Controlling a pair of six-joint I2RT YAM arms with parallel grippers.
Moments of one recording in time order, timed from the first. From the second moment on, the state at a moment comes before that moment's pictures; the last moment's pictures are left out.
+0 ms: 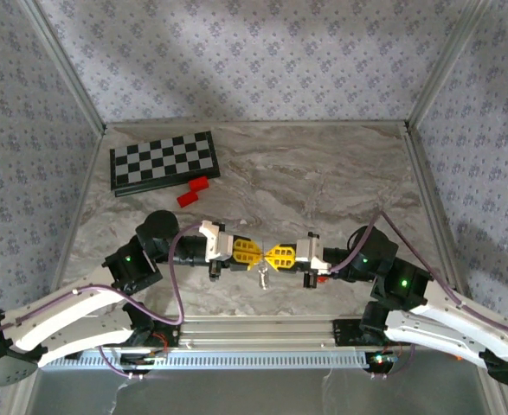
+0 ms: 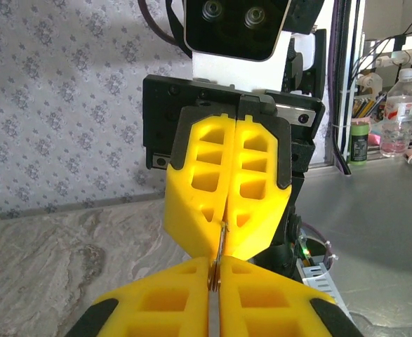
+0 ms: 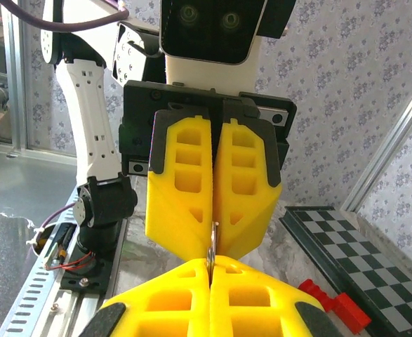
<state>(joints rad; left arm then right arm) -1.02 0.83 0.78 0.03 0.62 0.14 1.08 0.63 0.72 -0.10 -0.36 -0.30</state>
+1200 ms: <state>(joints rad) -1.01 0.84 0.72 0.03 0.54 0.14 1.00 0.55 0.75 -0.40 -0.10 0.00</state>
